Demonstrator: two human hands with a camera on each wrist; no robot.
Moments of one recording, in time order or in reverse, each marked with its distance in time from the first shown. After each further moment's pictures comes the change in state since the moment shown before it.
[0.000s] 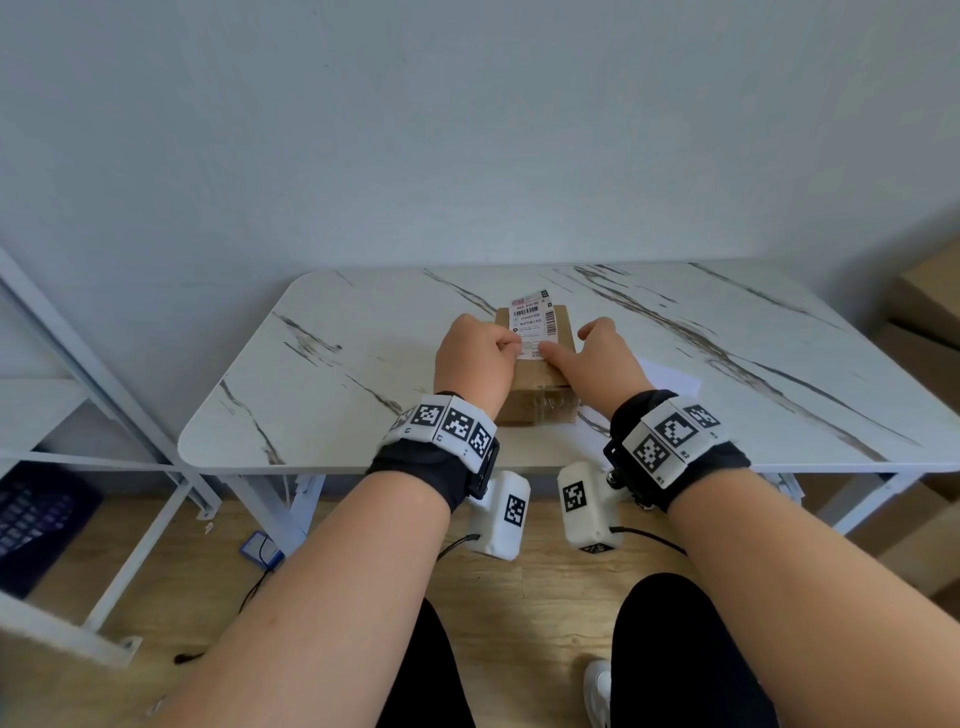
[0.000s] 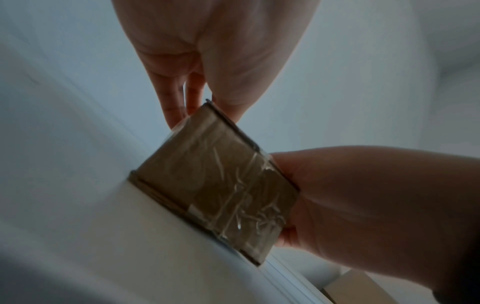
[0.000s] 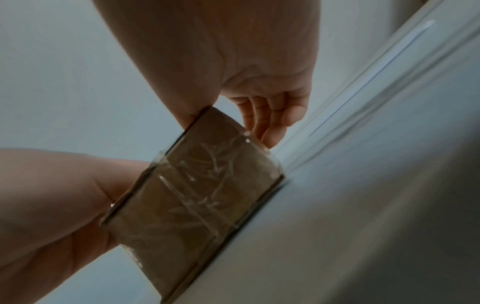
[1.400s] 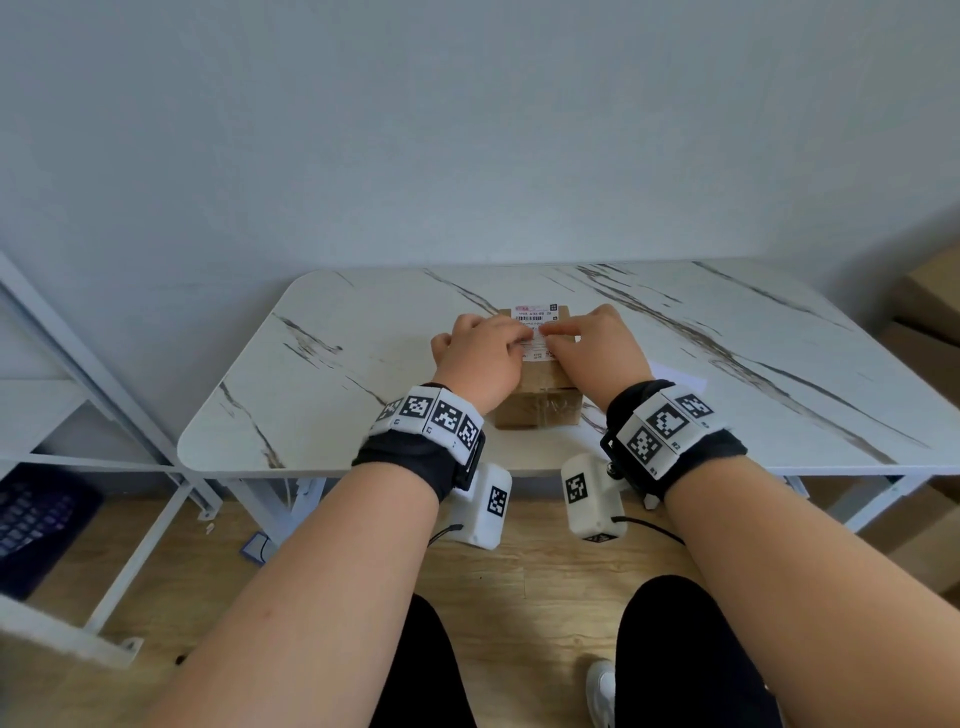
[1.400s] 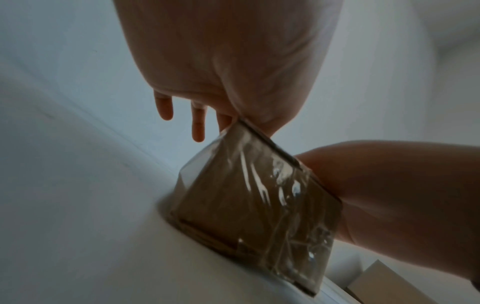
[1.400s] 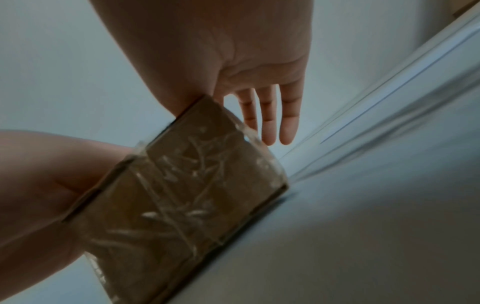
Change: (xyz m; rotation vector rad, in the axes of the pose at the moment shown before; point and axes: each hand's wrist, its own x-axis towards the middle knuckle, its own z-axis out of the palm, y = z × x) left_hand 0.005 0.005 -0.011 0.324 -0.282 0.132; right_hand 0.021 0.006 0.005 -0.115 0.044 -0.231
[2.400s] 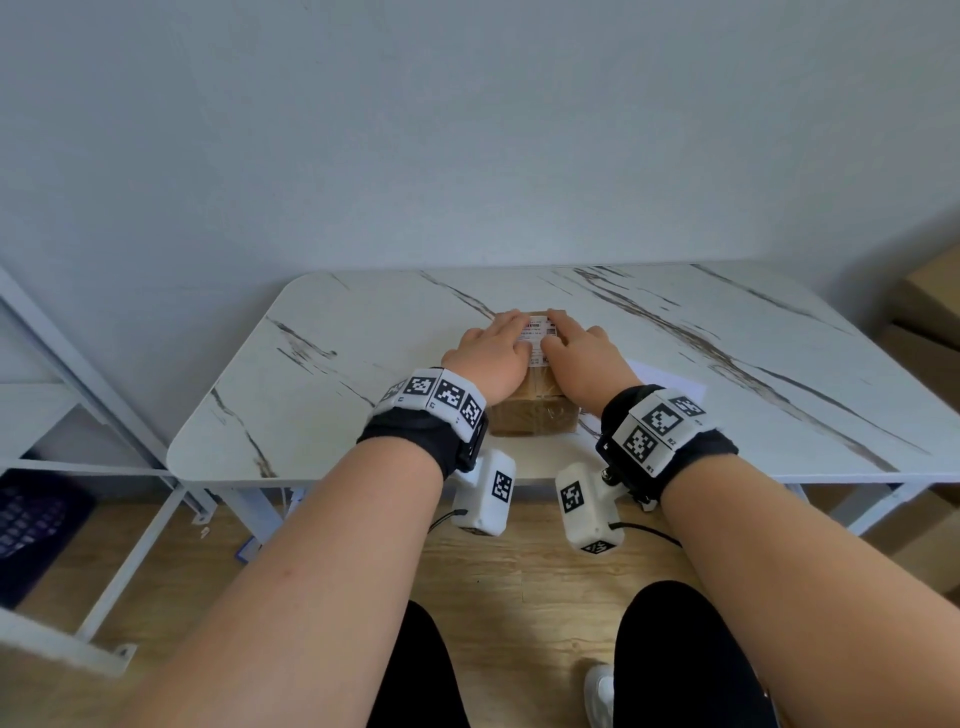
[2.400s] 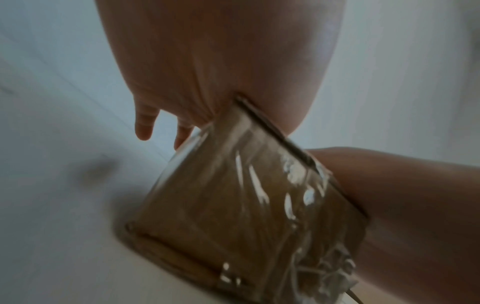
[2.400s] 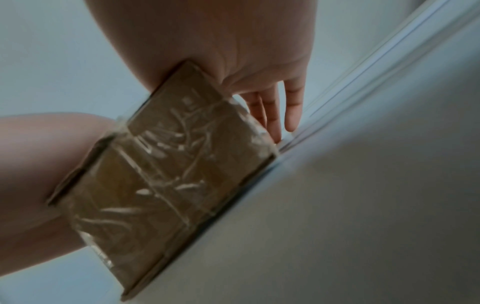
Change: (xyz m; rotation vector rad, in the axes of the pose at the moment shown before) left_hand 0.025 -0.003 0.007 -0.028 -0.285 -0.057; right_hand 0.000 -0.009 0.006 0.003 -0.165 0.144
